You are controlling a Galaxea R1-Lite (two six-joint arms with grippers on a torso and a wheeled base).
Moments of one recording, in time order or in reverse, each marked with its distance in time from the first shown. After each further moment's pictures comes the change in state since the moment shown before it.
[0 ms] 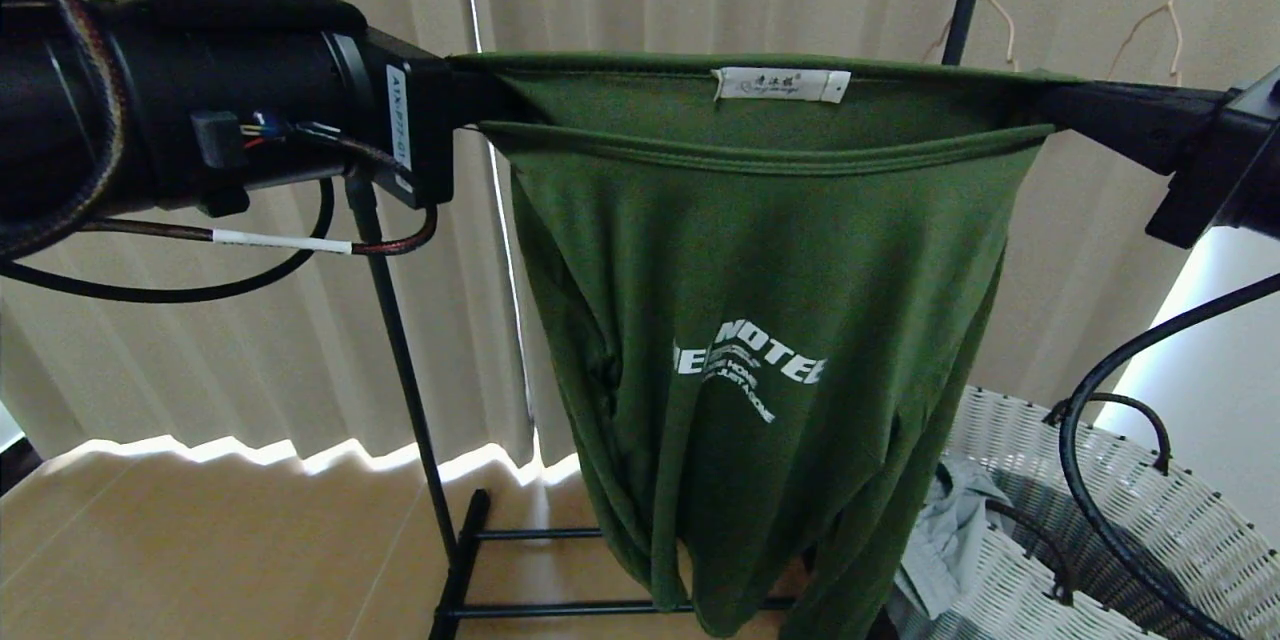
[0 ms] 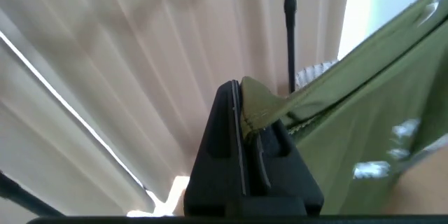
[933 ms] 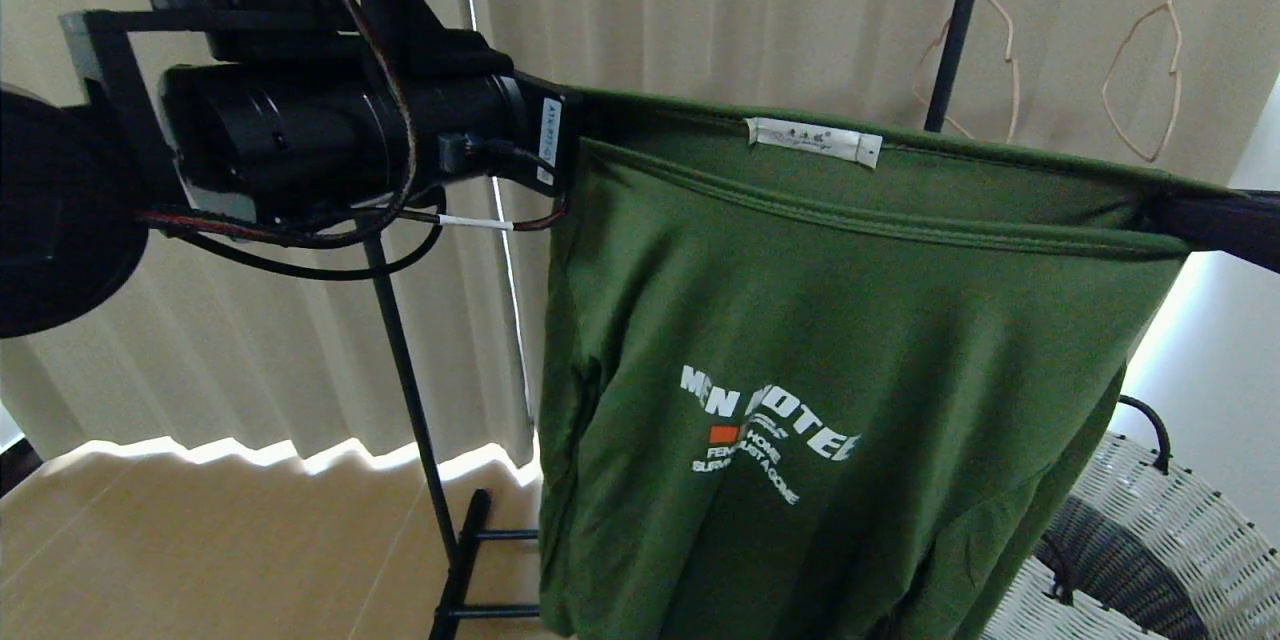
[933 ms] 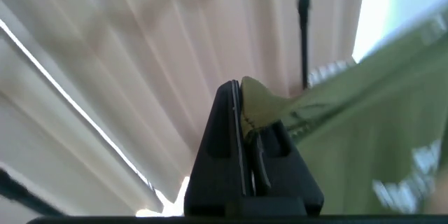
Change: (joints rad) left arm 0.003 0.221 -0.095 -0.142 0.122 -0.009; right arm 0.108 -0.232 0.007 0.392 0.004 -0.004
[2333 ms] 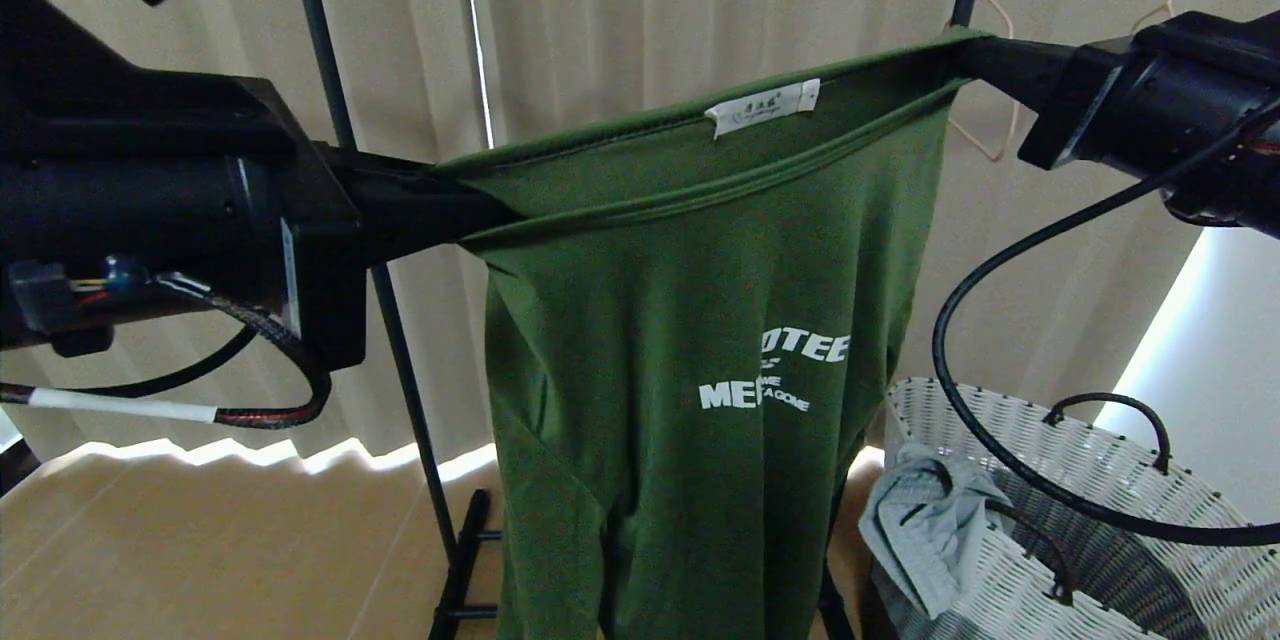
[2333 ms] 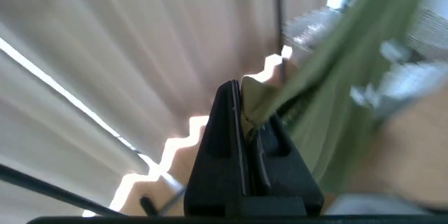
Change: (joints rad) left arm -0.068 -0.353 0.207 0.292 -0.221 0.073; right arm -0.121 0.426 -0.105 -0.581 0.003 0.086
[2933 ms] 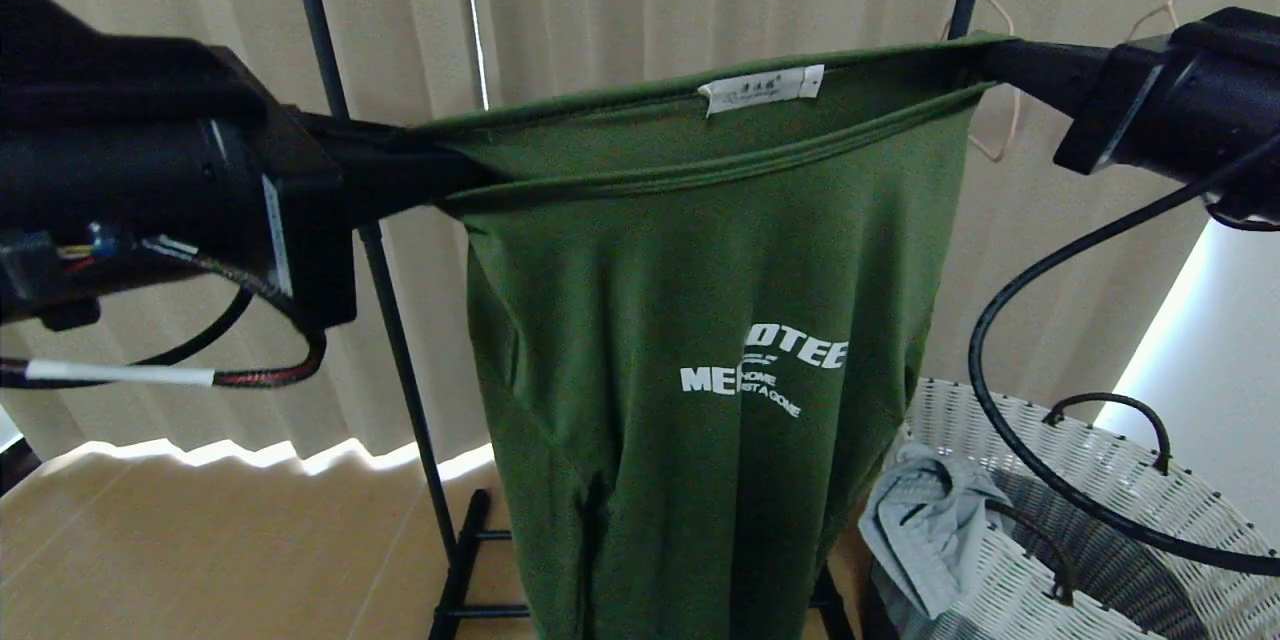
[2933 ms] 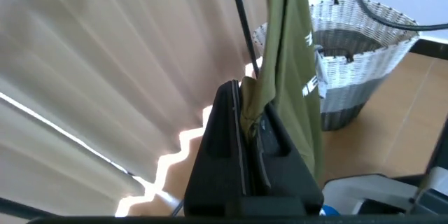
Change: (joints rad) left arm 0.015 -0.004 0.002 -0.075 0.076 0.000; right arm -0.014 -0.063 -0.011 0.124 -0.006 -0.007
